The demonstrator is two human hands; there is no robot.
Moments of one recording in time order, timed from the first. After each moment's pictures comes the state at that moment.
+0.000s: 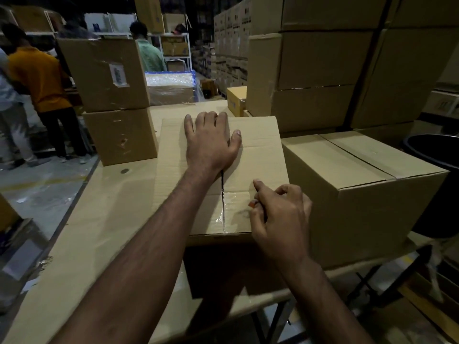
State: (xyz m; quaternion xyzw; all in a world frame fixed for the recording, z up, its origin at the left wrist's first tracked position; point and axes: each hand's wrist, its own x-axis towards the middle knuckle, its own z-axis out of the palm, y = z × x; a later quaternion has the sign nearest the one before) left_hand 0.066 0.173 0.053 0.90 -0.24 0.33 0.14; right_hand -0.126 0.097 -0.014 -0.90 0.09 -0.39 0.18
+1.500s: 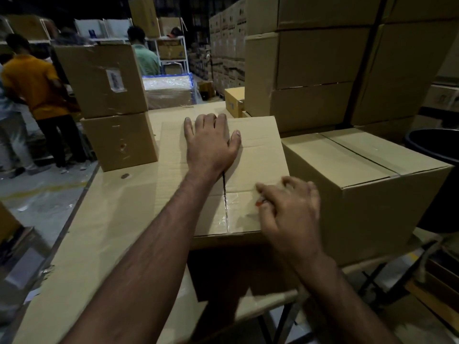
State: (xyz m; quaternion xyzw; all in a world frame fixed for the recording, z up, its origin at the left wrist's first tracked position) left_hand 0.075 0.170 0.050 0.90 -0.24 0.34 0.14; right_hand -0.129 0.092 -0.001 -0.92 0.13 -0.33 0.19
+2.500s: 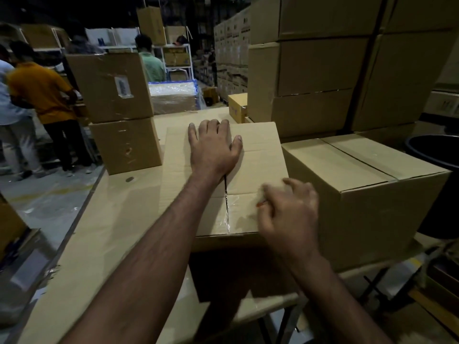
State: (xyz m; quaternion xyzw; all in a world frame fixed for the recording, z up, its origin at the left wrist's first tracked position) left_hand 0.075 0.171 0.052 0.90 -0.24 0.33 0.14; right_hand -0.126 0.091 -0.001 -0.91 0.11 -0.36 0.19
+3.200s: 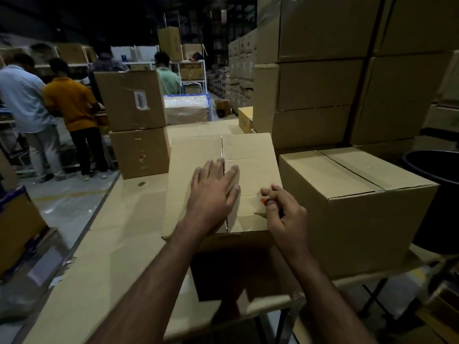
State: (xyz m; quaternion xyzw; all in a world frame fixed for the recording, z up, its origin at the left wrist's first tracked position) left_hand -0.021 0.217 0.022 0.93 -0.29 0.20 0.11; right_hand -0.116 0.063 -0.030 -0.79 0.01 -0.43 0.45
